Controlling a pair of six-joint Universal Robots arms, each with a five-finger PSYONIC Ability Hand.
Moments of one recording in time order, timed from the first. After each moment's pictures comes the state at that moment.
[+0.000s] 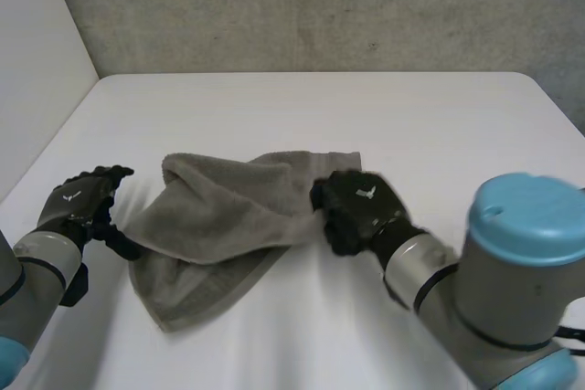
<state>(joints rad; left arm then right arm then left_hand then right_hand) 4.60 -1.77 -2.00 3.46 -1.51 3.10 2.19 -1.24 1.70 -0.23 1.42 3.17 0.18 0.17 0.17 0.17 0.03 1.32 1.08 0.80 1.07 1.18</state>
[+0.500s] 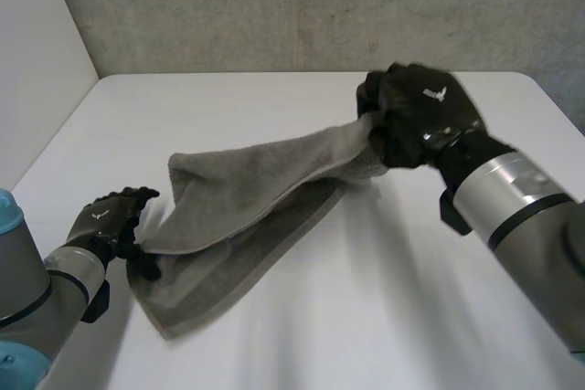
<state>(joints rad) 4.55 -1.86 -2.00 3.46 -1.51 3.10 2.05 -1.52 1.66 -0.18 1.37 3.17 0.18 0.17 0.17 0.17 0.03 1.32 1.08 0.80 1.07 1.18</state>
